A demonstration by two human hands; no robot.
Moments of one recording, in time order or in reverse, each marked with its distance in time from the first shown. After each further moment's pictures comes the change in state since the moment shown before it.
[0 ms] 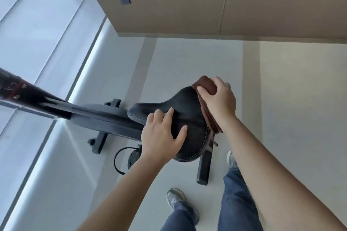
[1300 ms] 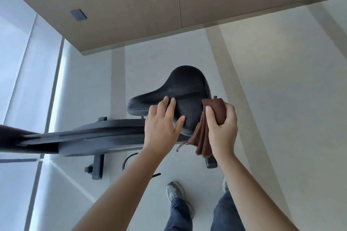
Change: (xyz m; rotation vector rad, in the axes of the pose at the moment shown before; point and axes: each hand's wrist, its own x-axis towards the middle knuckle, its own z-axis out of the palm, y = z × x) left_hand -0.009 -0.052 0.003 0.018 -0.077 0.471; right_hand -0.155 0.023 0.053 0.408 0.549 0.183
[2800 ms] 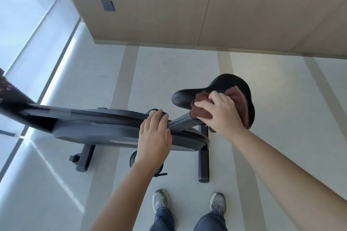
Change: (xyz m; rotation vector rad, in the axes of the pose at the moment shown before) left_hand -0.087 -0.110 -0.022 -0.155 0.197 -0.160; right_hand -0.015 -0.061 0.074 -0.867 -0.551 -0.958
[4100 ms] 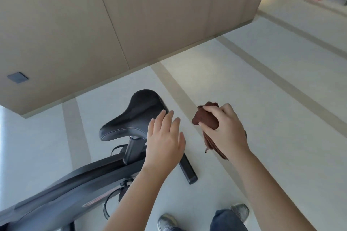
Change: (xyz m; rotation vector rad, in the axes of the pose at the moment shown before) left_hand 0.012 0.192 -0.006 -0.047 -0.120 0.610; right_hand -0.165 0.037 -0.125 0.235 0.361 0.869
